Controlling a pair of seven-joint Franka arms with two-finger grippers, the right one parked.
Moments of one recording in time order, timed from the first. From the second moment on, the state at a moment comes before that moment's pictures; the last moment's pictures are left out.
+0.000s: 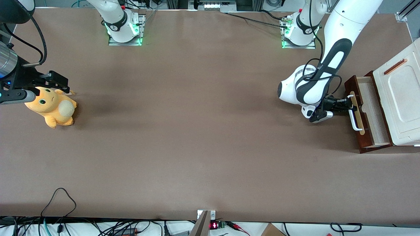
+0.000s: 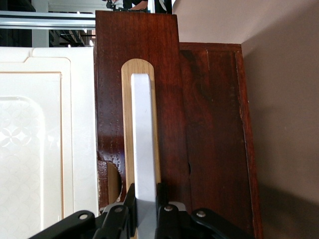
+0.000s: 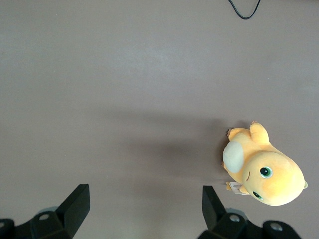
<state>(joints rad) 0.01 0.49 -0.31 -2.23 1.49 1.55 -1.11</state>
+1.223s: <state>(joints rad) -0.04 0.47 -0.40 -2.19 1.49 1.57 -1.02</state>
